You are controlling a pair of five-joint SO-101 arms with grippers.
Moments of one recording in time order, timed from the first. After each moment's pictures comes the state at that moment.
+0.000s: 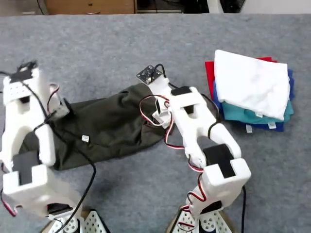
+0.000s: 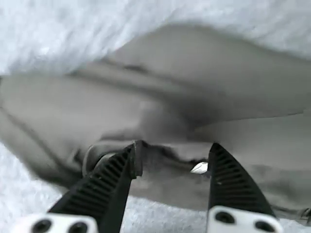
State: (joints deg) left arm -19.9 7.6 4.4 83.8 1.6; right arm -18.1 13.7 25.2 49.4 19.1
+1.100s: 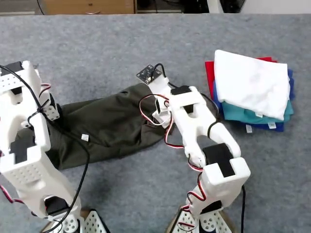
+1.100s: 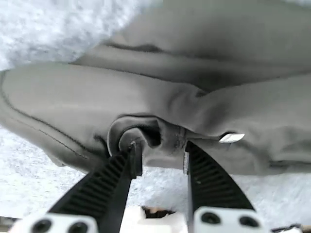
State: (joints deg) left arm -24.4 20.4 -8.2 98.9 -11.9; right arm -18.1 14.1 24.7 49.5 19.1
